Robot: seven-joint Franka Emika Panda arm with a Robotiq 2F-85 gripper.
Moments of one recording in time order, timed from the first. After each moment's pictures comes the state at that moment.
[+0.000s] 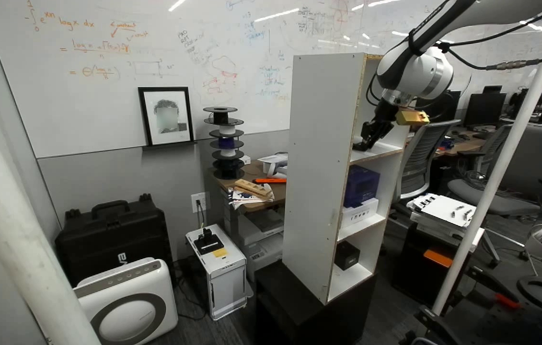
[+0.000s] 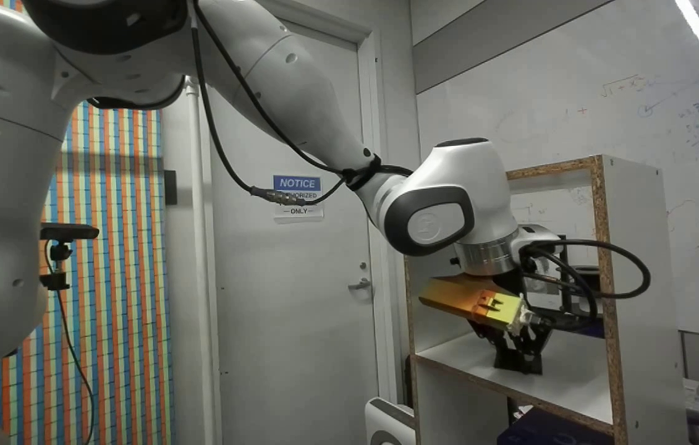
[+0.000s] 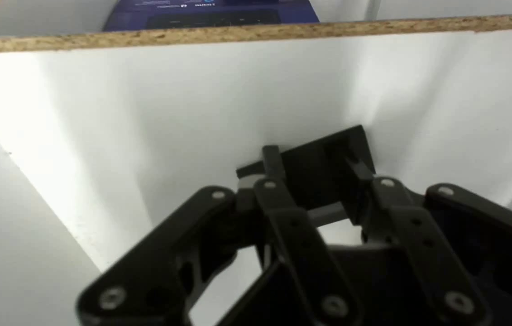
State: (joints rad) arm -0.25 0.25 -0.03 -2.07 0.31 2.65 -0.56
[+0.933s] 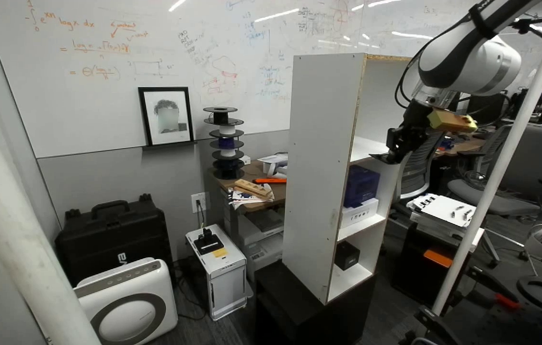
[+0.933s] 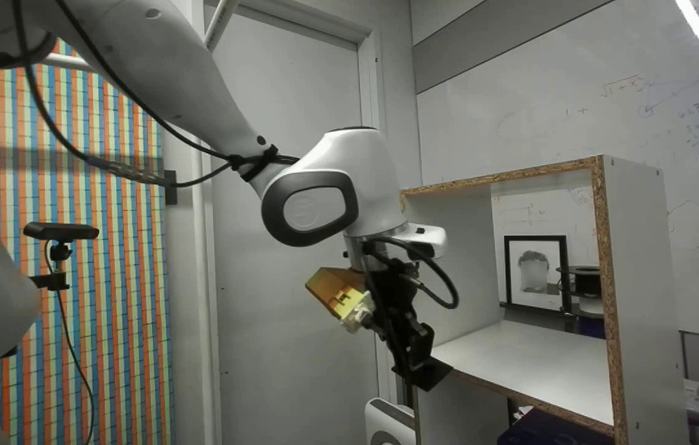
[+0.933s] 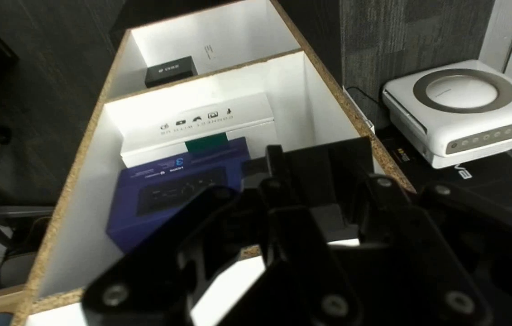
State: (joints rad) arm -0.18 -0.19 -0.04 -2.58 0.19 2.64 -0.21
